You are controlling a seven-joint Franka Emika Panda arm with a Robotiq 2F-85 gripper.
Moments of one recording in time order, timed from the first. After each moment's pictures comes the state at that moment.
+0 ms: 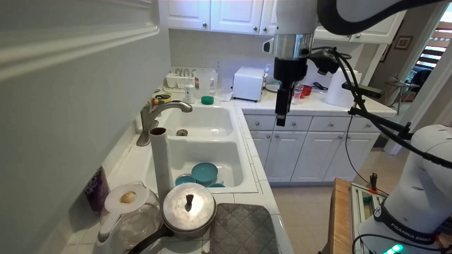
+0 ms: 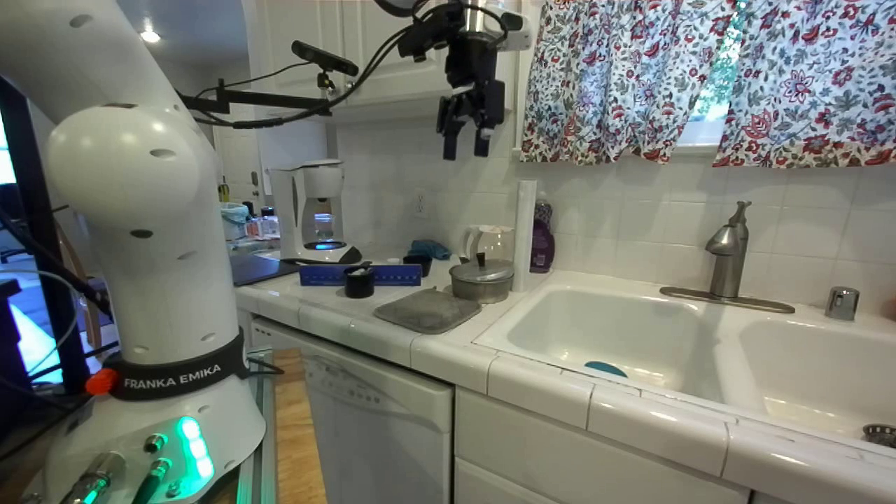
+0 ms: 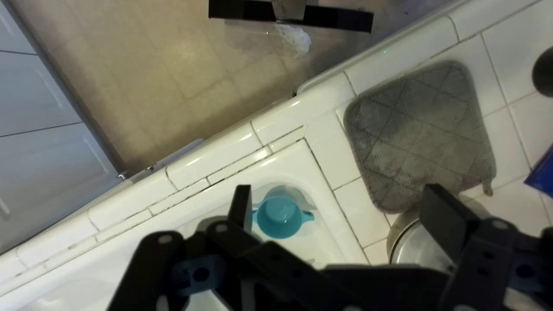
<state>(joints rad) 0.05 -0.43 0.11 -2.29 -0.02 1.75 0.07</state>
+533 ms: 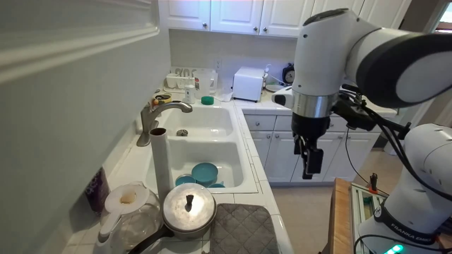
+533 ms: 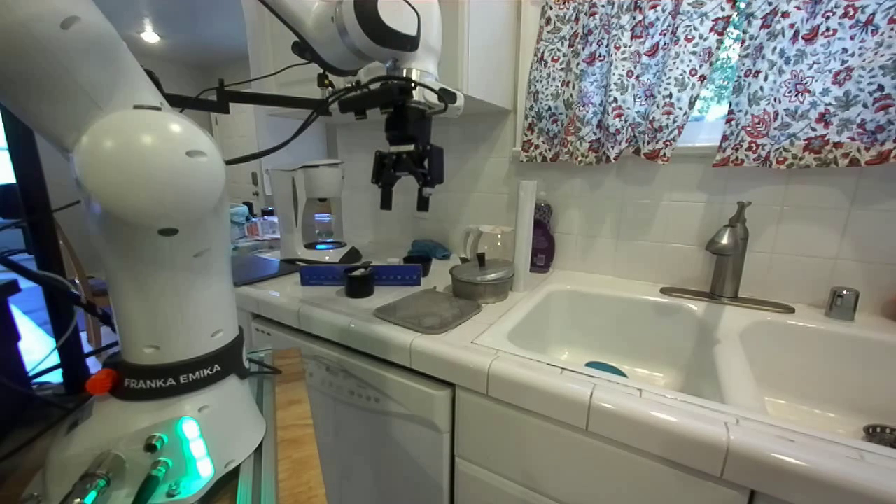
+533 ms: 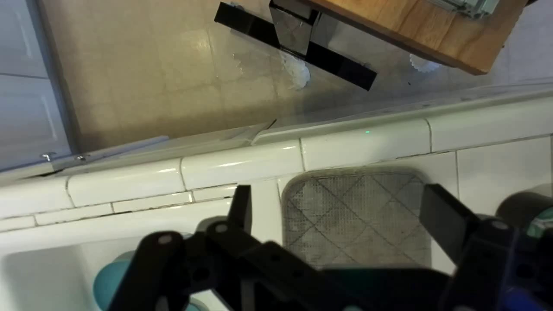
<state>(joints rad) 0.24 -0.56 0.17 -2.60 0.00 1.90 -0.04</state>
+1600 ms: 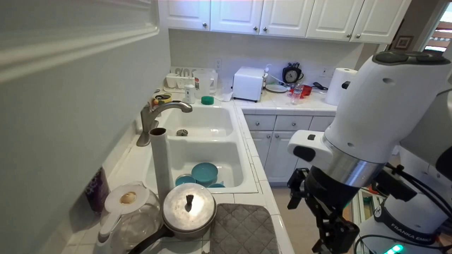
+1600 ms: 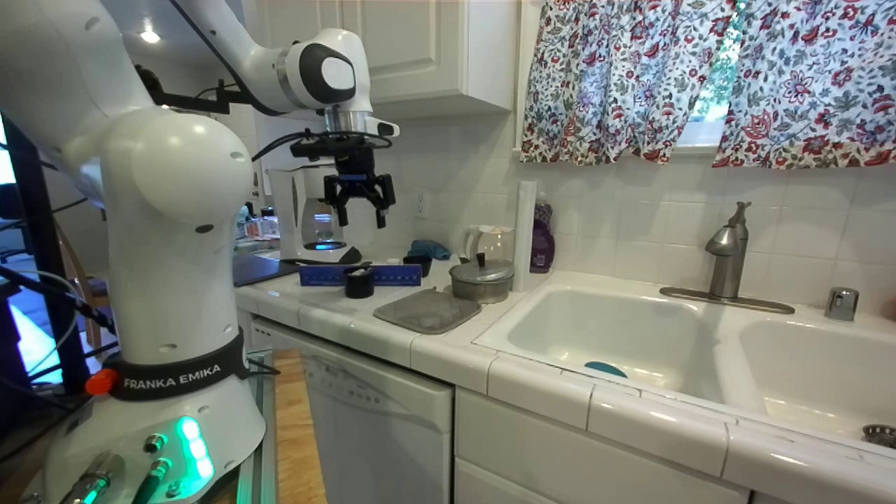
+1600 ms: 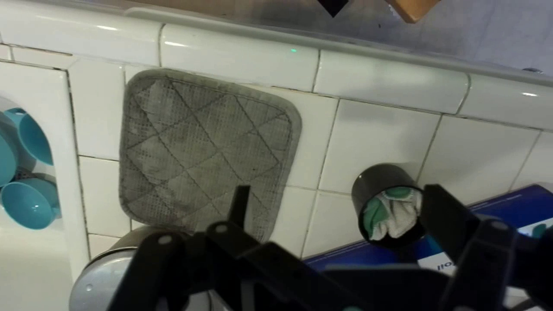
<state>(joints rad) 0.50 -0.54 0.30 -2.75 0.14 2.31 -0.06</state>
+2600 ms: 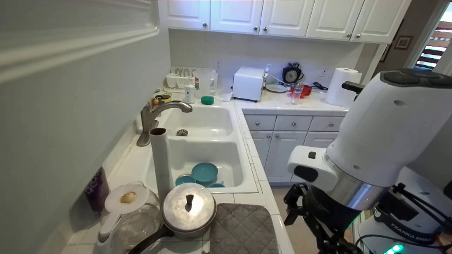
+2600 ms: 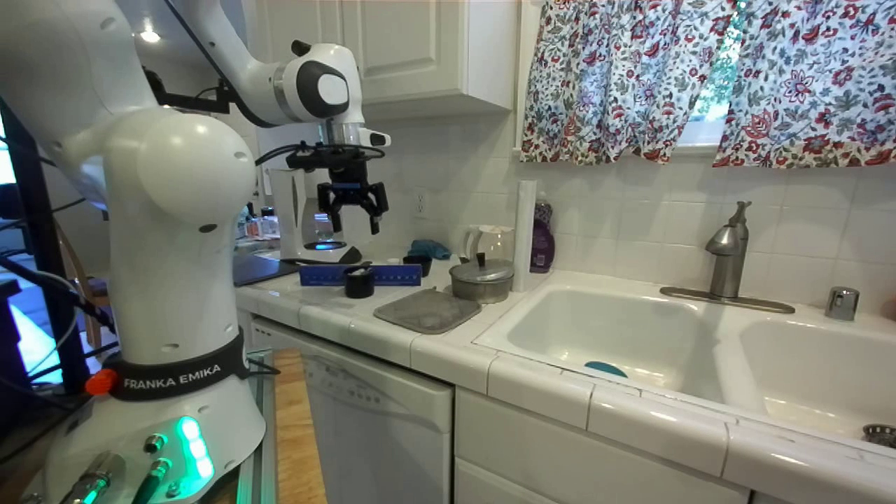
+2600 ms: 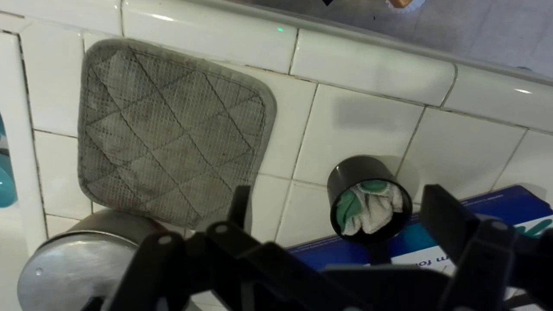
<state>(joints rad) 0.53 -0.47 0.35 -2.75 0.15 2.42 -0.06</state>
